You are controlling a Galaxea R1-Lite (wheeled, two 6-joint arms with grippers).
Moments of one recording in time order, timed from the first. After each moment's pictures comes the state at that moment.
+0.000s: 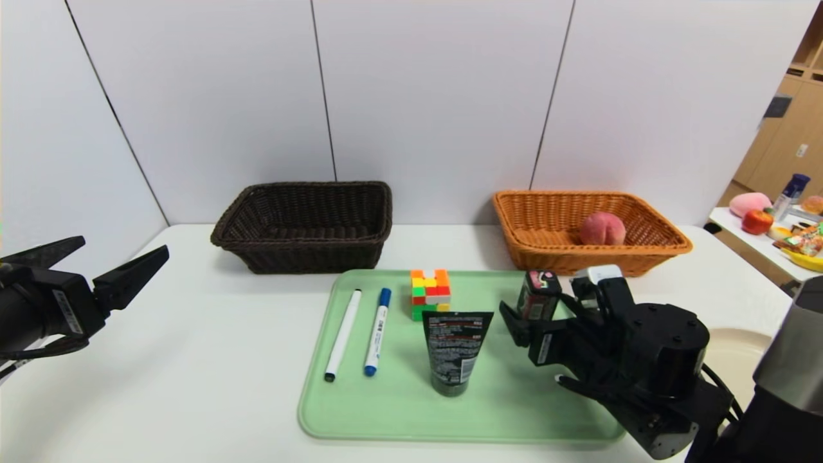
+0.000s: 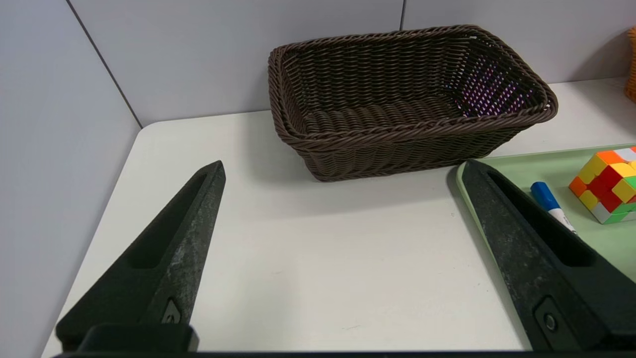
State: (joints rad) left arm 0.01 1.07 -0.42 -0.61 -0.12 0.04; right arm 0.58 2.00 -0.30 -1.52 -0.34 0.14
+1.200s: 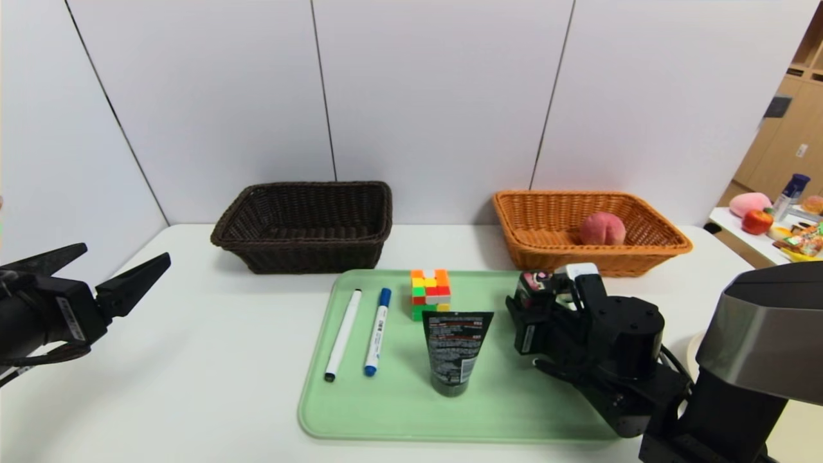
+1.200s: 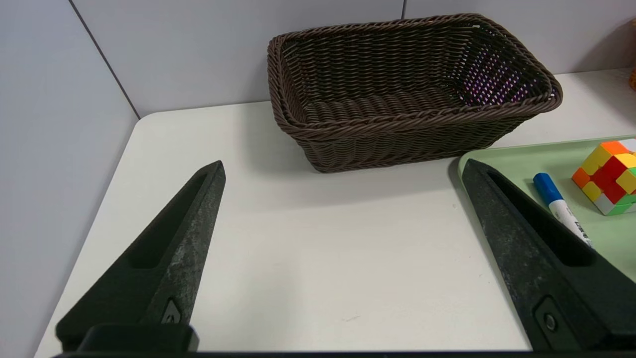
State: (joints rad) left arm 0.01 1.07 -0.41 -0.61 -0.12 0.04; right arm 0.55 2.11 -0.39 -1.52 -0.34 0.15
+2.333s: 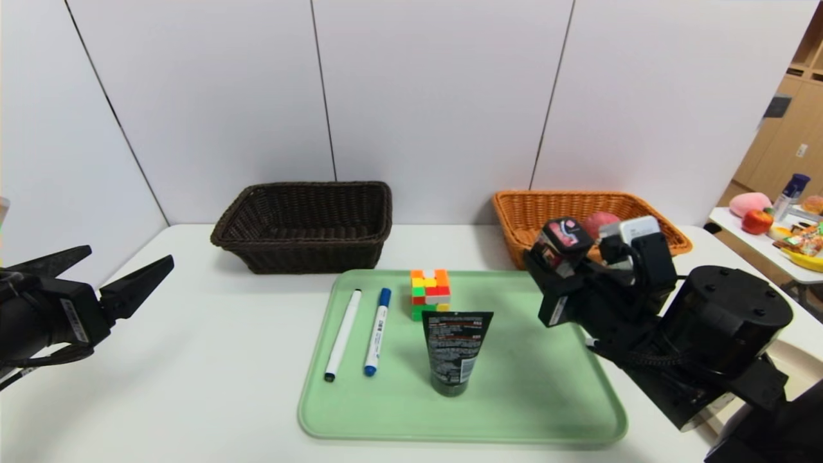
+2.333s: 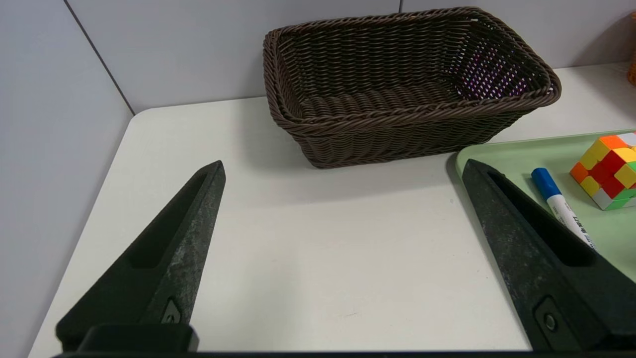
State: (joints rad) left arm 0.01 1.08 -0.40 -0.61 -0.12 0.04; right arm 0.57 1.81 -0.37 -1.51 -0.29 -0.05
